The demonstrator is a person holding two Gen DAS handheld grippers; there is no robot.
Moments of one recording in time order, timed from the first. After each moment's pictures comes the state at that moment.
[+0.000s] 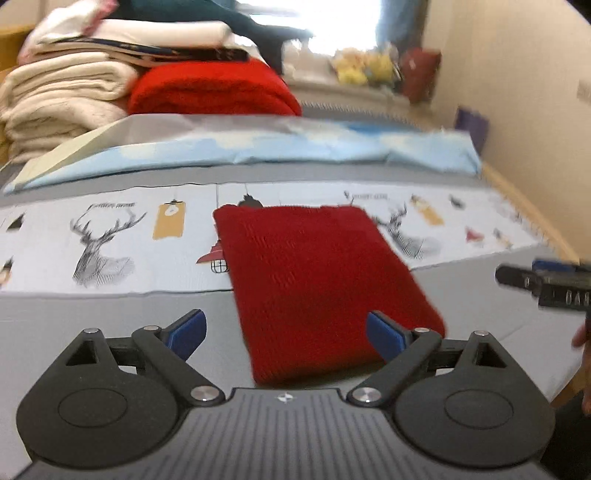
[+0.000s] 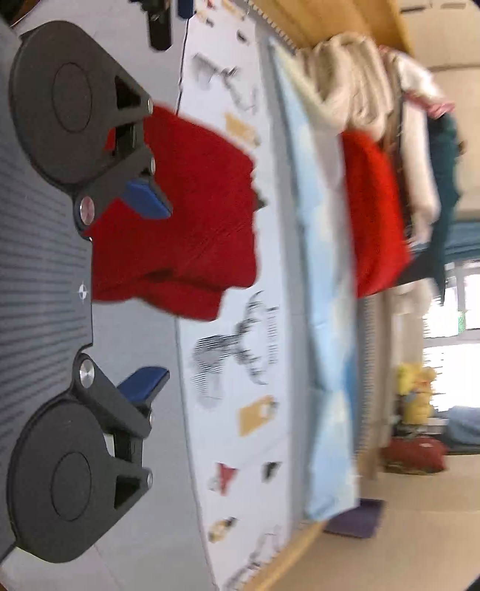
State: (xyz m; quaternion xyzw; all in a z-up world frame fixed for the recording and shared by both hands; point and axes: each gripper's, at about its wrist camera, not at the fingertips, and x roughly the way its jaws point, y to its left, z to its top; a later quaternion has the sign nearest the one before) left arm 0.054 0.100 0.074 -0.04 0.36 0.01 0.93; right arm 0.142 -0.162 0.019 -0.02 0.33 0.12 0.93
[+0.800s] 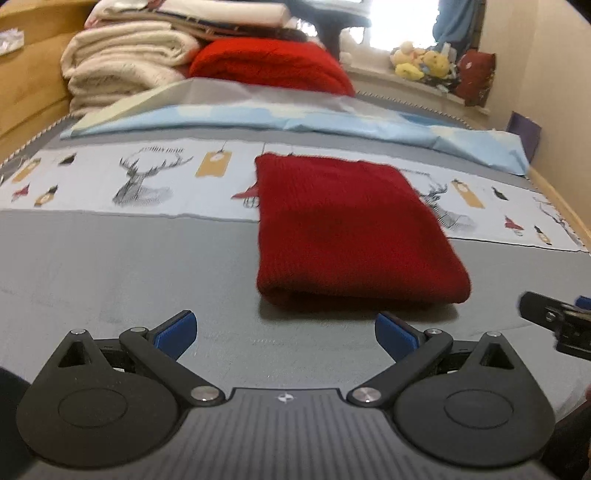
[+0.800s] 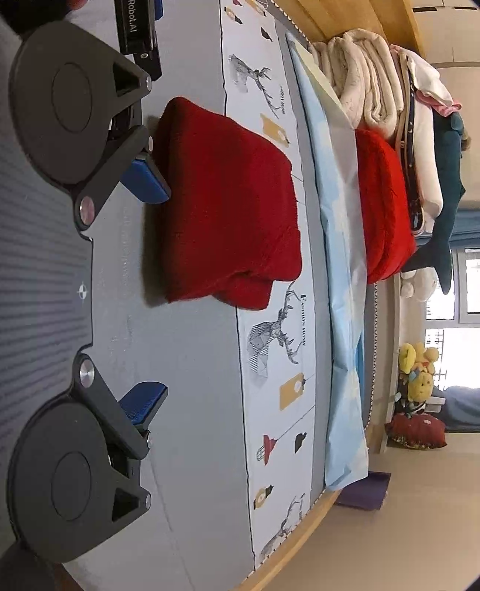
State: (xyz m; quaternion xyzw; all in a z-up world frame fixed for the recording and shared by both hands) left arm 0.010 0.057 0.013 -0.06 0.37 0.10 0.92; right arm 0.044 -0.159 -0.016 -0.03 0.34 0.08 0.94
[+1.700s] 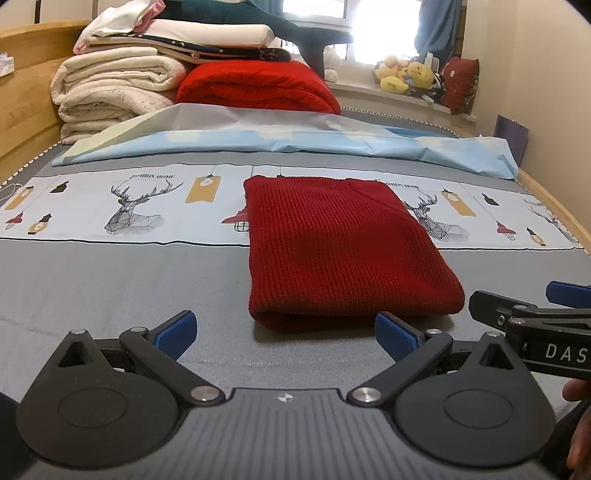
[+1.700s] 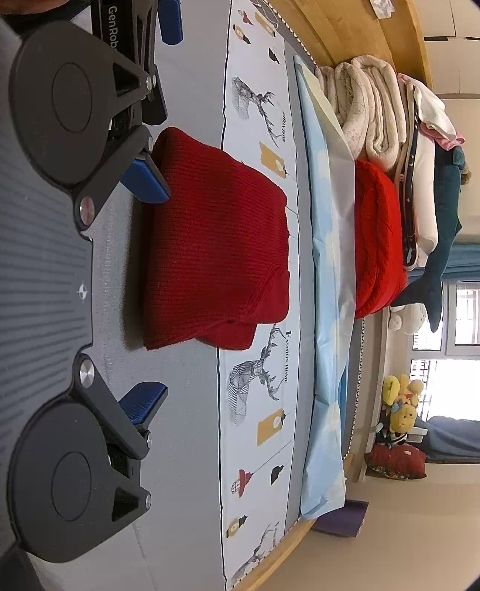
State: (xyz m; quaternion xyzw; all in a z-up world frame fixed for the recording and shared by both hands) left arm 0.013 0.055 0.012 -0.04 0.35 0.09 0.93; right arm 0.045 -0.119 -0.015 -0.05 0.32 0.12 0.94
